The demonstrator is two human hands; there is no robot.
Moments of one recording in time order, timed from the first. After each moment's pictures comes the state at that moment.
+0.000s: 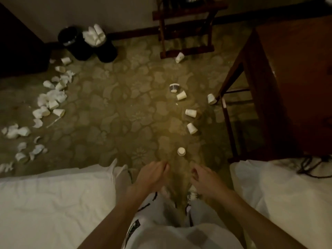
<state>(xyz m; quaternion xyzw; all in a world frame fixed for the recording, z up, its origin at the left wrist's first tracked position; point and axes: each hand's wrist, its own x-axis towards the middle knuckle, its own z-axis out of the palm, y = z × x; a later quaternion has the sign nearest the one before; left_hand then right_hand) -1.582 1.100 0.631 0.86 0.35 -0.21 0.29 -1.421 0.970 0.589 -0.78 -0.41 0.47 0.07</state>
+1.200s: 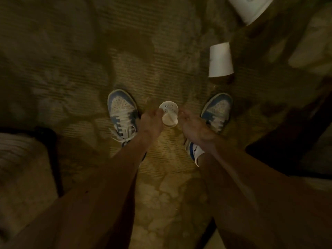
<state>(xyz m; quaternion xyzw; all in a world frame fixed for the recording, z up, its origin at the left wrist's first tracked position) -1.443 1.203 -0.042 0.24 0.75 -0.13 0.60 -1.318 1.171 -0.022 -0.73 -0.14 0.67 0.00</state>
